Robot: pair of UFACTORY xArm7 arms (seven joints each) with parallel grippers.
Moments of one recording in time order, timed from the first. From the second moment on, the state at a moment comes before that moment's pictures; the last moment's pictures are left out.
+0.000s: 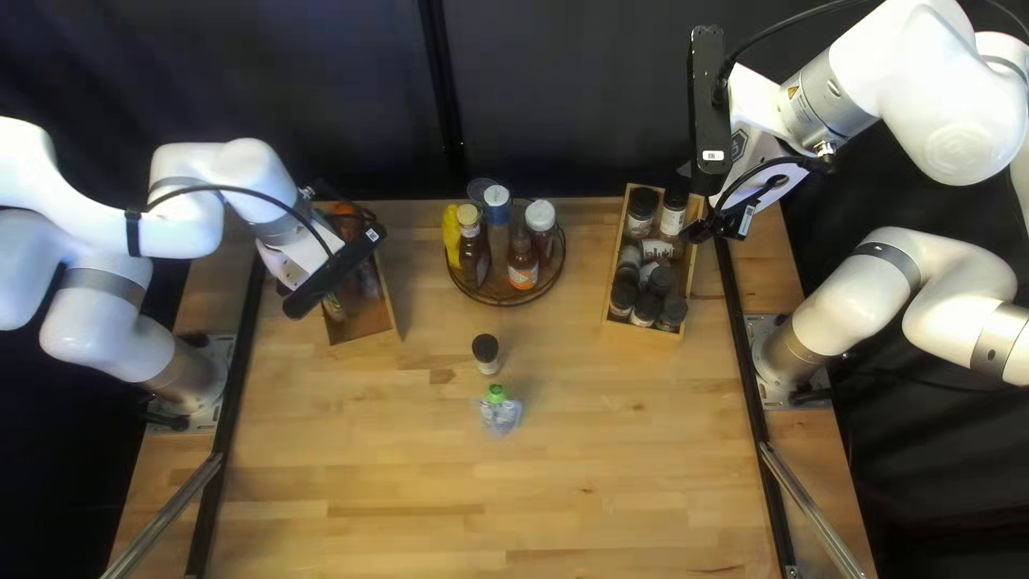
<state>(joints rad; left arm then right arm) -0.02 -0.61 0.34 0.44 0.29 1.02 0.78 2.32 1.04 -2.88 0.85 0.41 1.46 -0.52</state>
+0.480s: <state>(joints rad) -0.15 -0.49 0.20 0.54 0.16 0.98 0.60 2.32 1.04 -2.88 0.85 0.41 1.46 -0.52</state>
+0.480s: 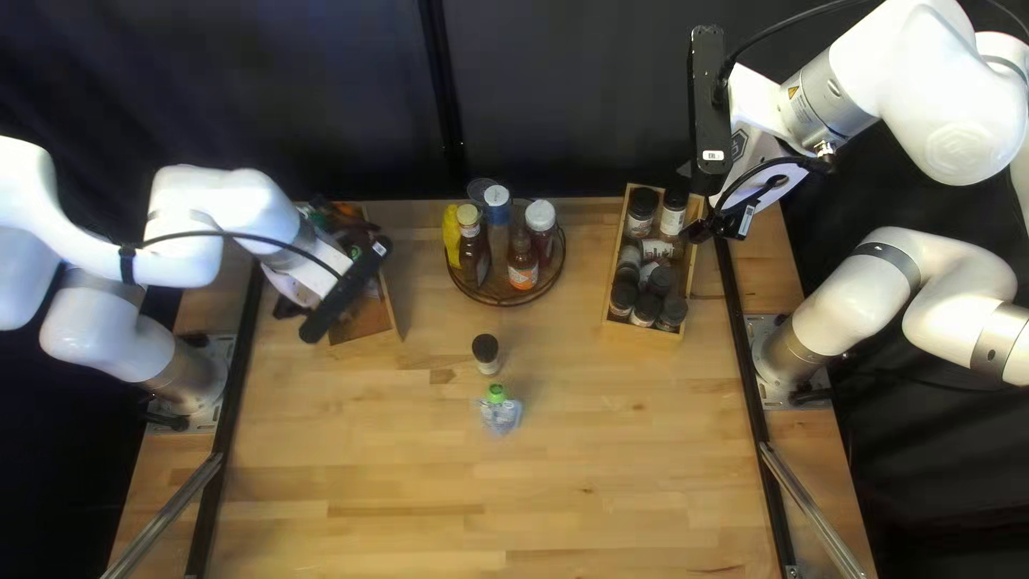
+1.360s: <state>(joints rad) -0.29 0.05 0.13 0.98 -0.17 0.74 0.30 2.32 1.04 -2.88 0.85 0.41 1.46 -0.52</state>
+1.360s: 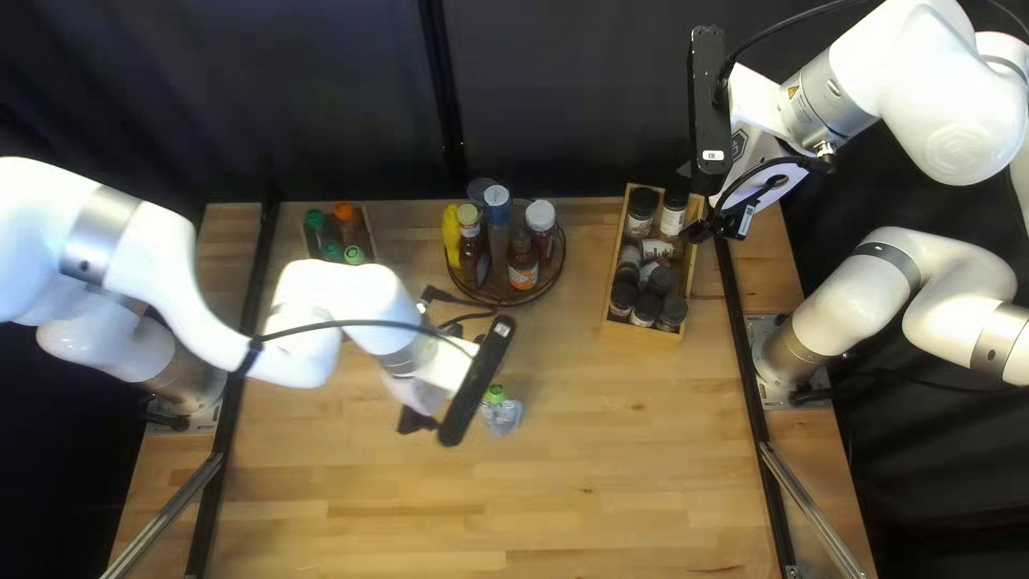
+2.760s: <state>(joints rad) -0.28 0.09 0.15 1.11 -0.13 1.00 0.11 2.32 1.04 -2.88 0.85 0.41 1.46 -0.52</state>
